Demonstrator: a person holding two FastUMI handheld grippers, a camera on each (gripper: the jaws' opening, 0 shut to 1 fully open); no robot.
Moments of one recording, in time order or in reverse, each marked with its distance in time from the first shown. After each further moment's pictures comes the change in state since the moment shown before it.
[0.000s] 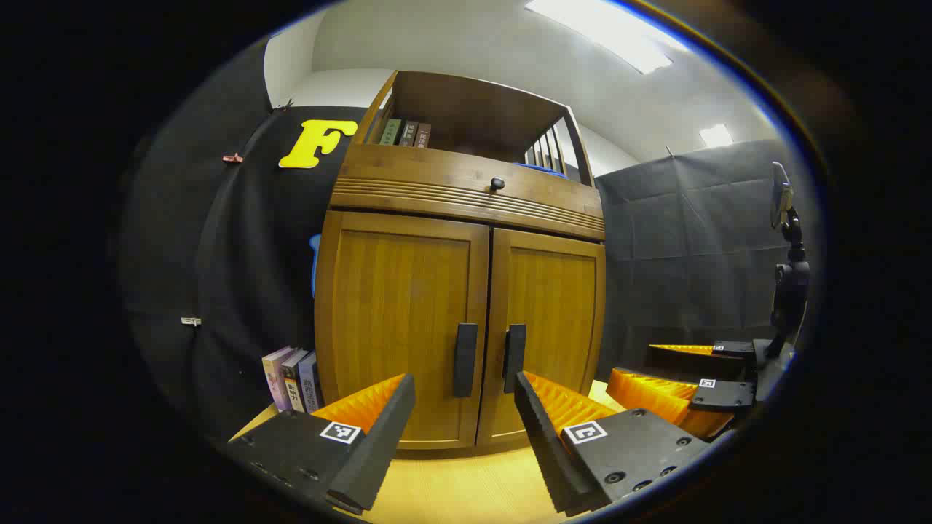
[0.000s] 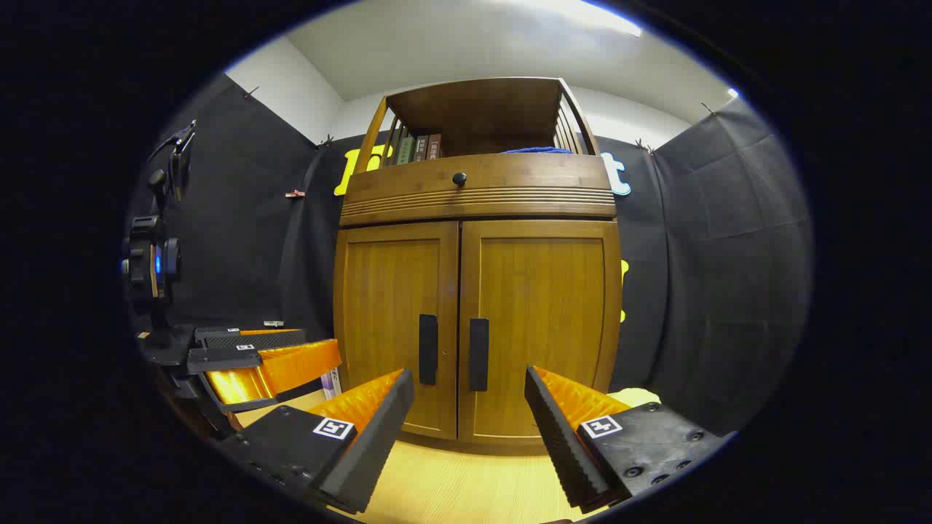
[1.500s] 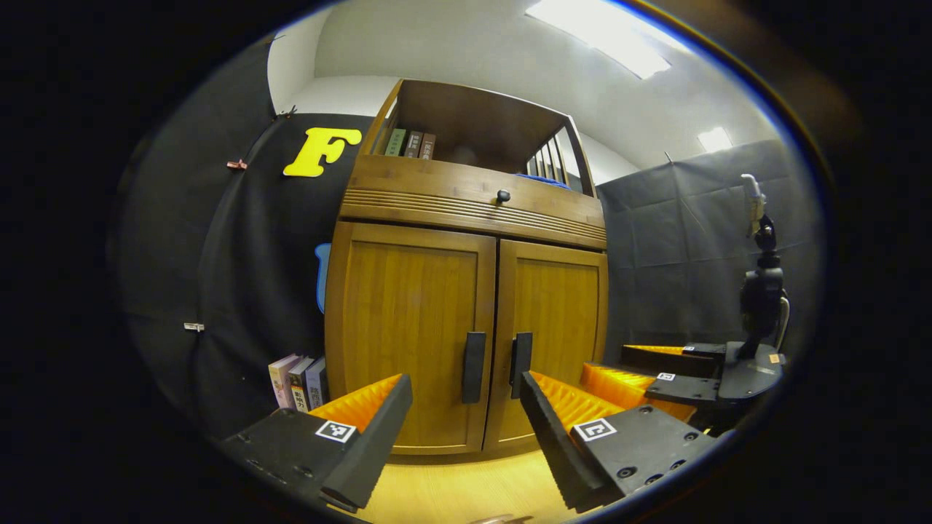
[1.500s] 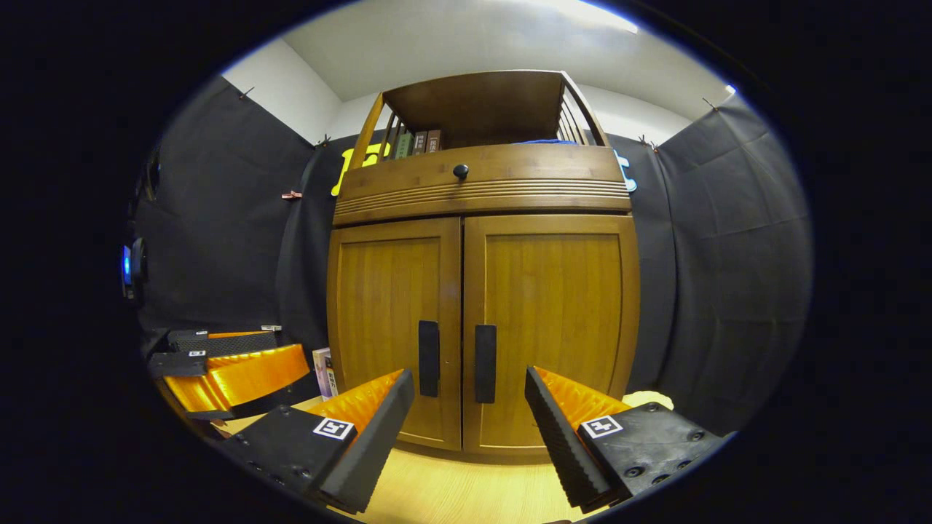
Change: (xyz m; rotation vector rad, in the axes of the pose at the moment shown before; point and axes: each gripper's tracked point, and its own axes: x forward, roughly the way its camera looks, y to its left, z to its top) left arm -0.007 0.019 0.007 -0.012 -0.045 0.003; right arm 0.049 0.008 -0.007 0.017 0.005 0.012
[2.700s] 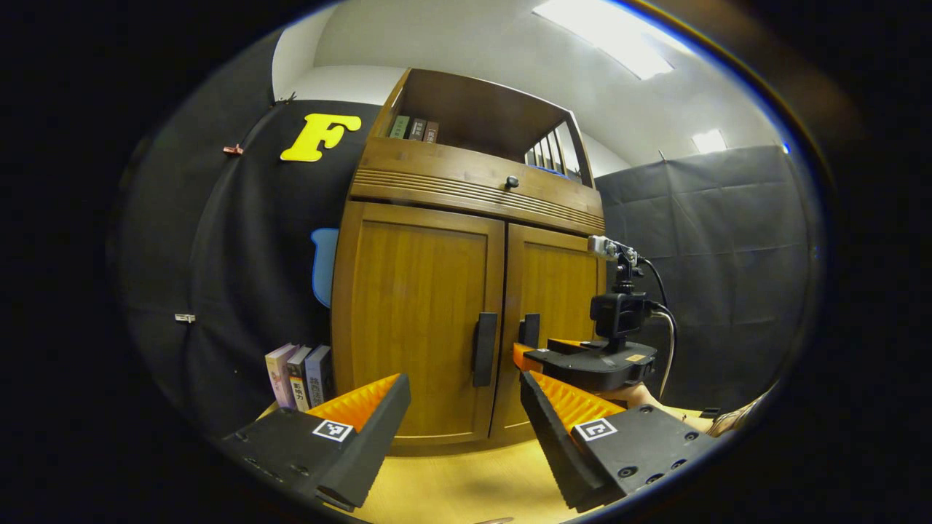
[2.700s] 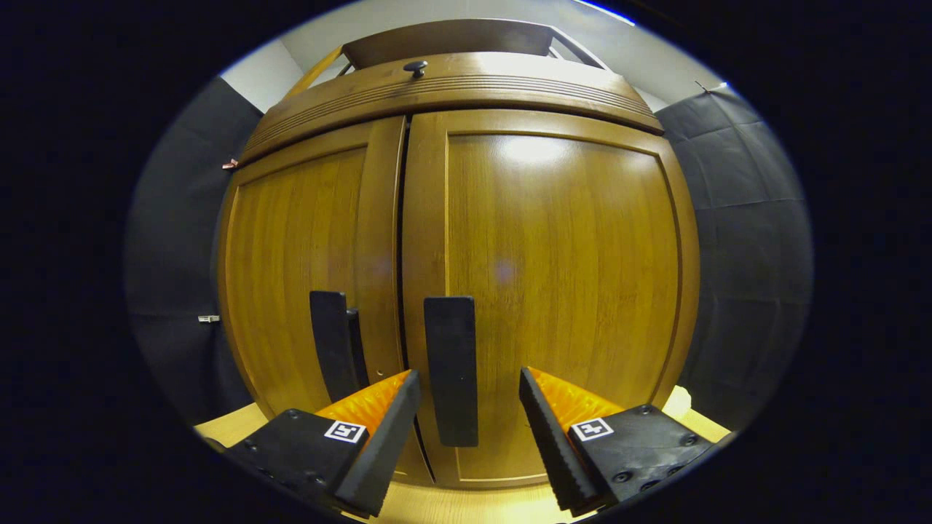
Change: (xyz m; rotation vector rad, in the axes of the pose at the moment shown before) left arm -0.011 0.033 -0.023 0.001 0.049 -0.043; right arm 0.166 -0.042 -0.076 0.000 0.085 -0.158
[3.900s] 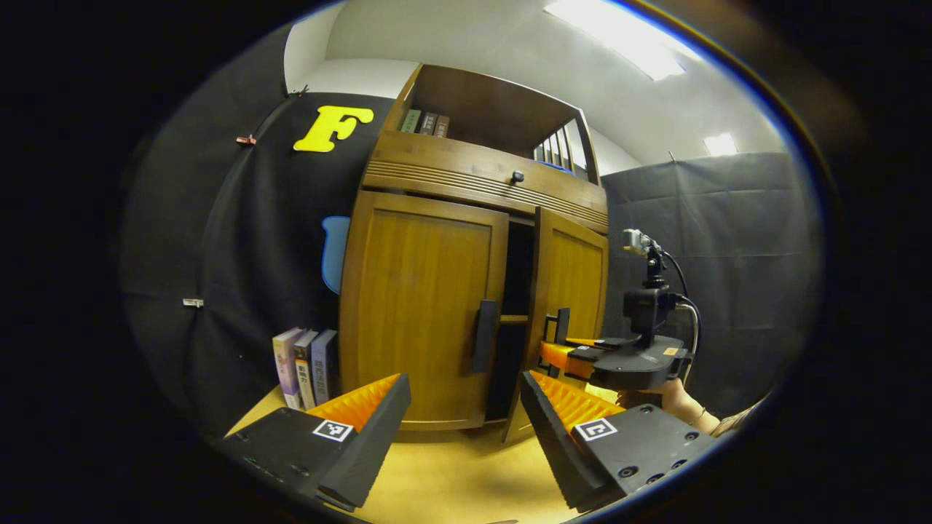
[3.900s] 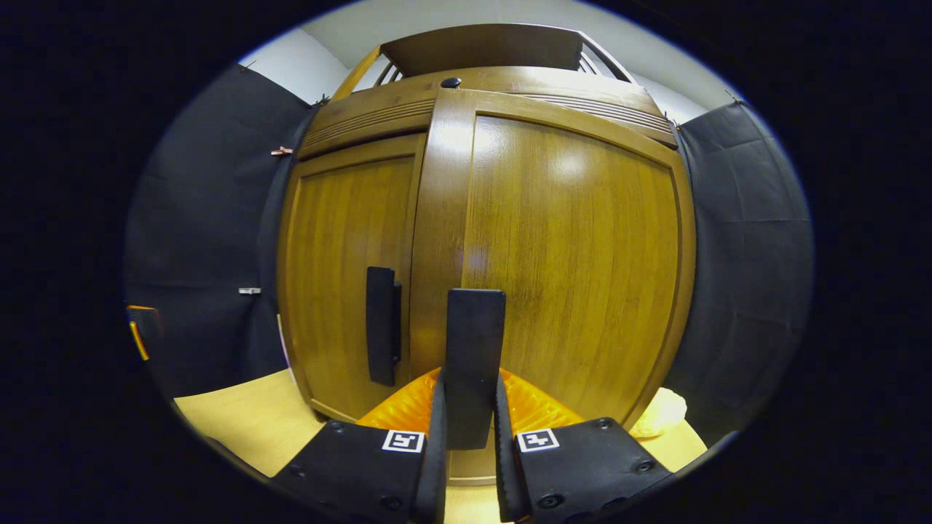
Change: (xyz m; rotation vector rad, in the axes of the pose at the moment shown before) left arm -0.020 -0.025 -0.012 -0.058 0.044 -0.008; right arm -0.083 -0.013 0.001 -0.080 0.053 0.187
